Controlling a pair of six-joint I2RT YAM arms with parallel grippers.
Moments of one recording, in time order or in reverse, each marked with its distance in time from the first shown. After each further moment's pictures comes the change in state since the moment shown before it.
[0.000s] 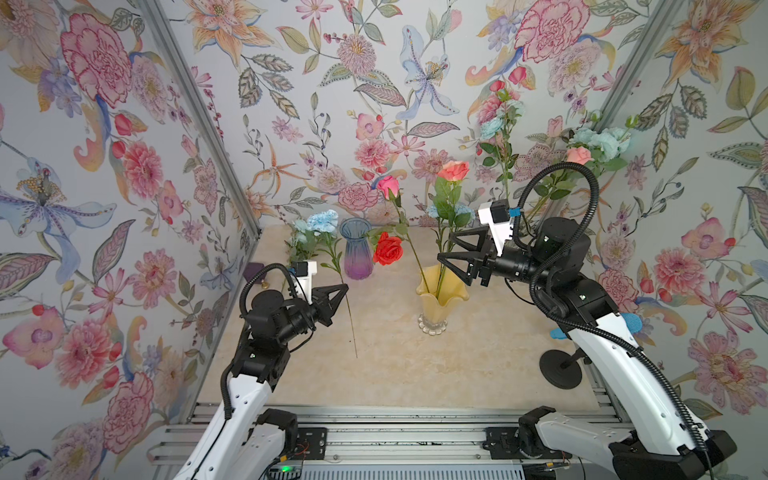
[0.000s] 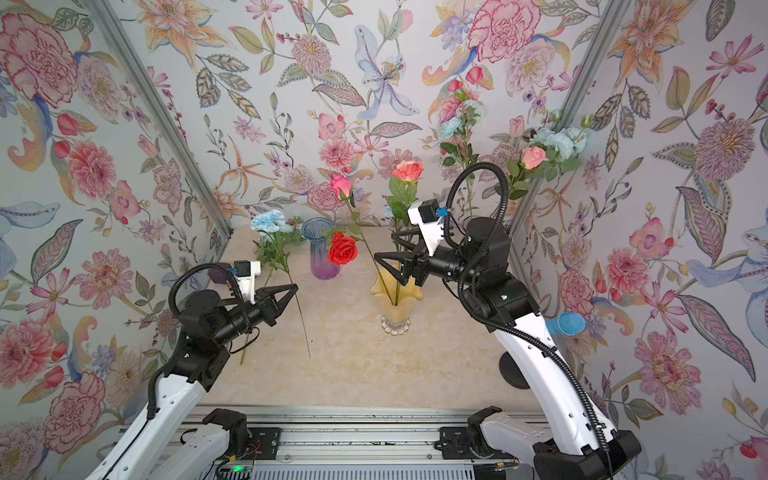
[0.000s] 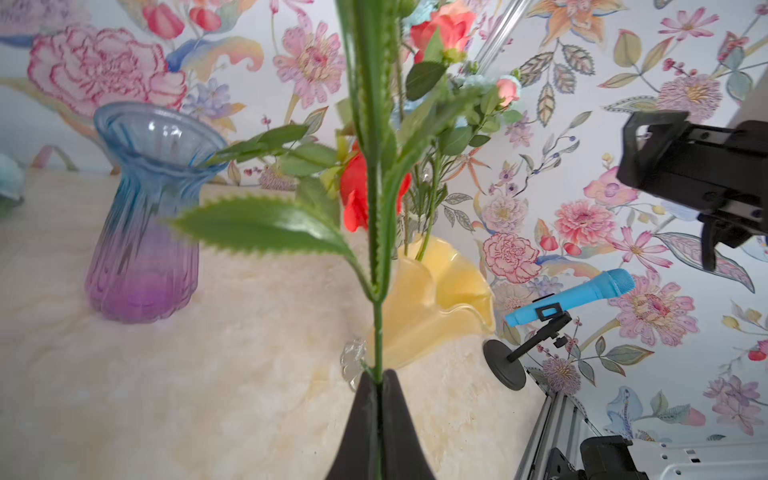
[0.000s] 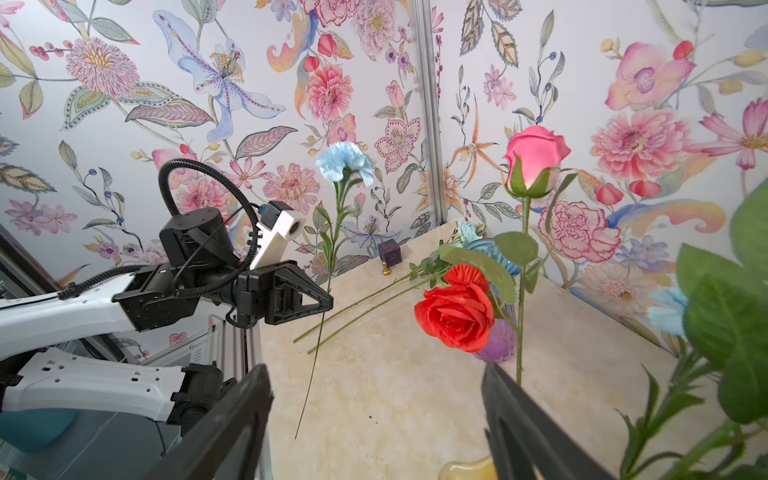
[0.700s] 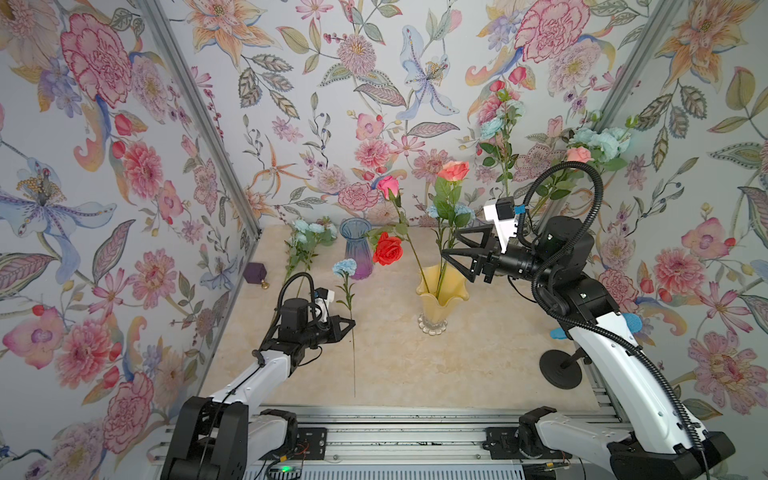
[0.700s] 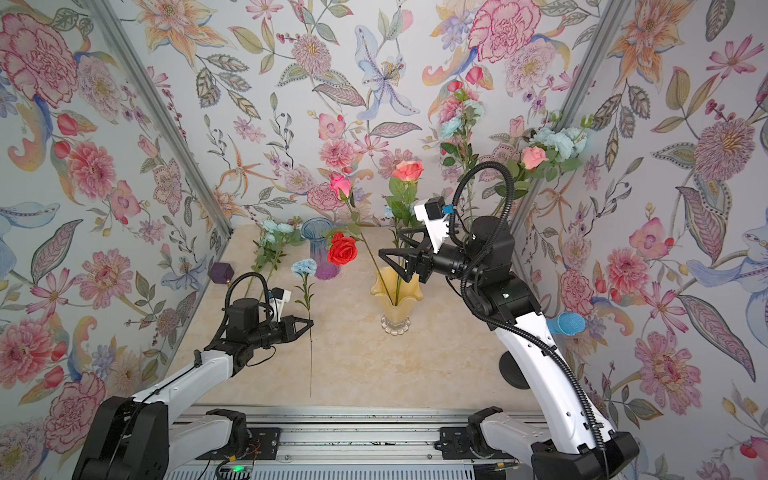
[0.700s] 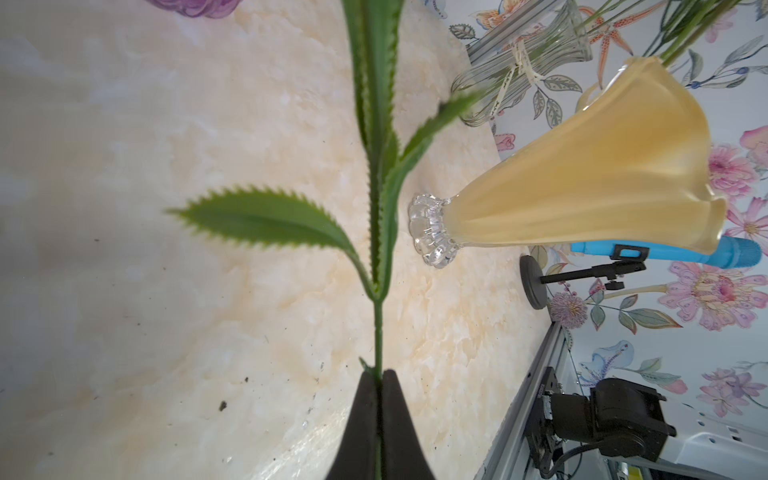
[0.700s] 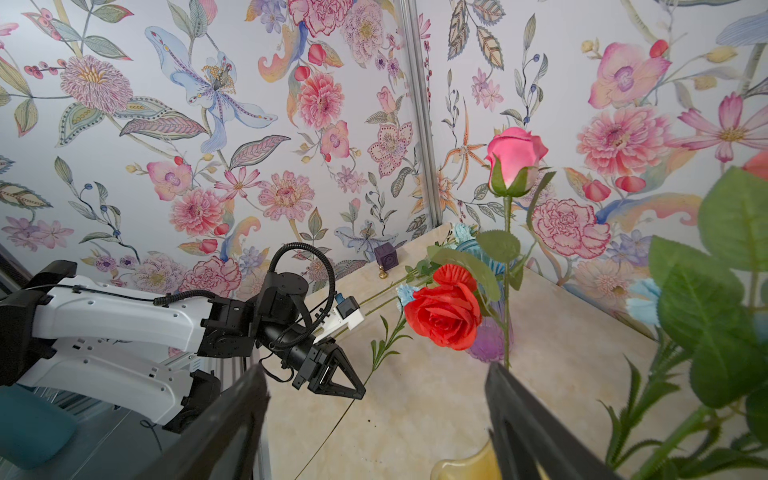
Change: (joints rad) left arm 0.017 0.370 -0.165 0.031 0.052 0.018; right arm -0.044 0.002 -0.010 0.021 -0.027 0.026
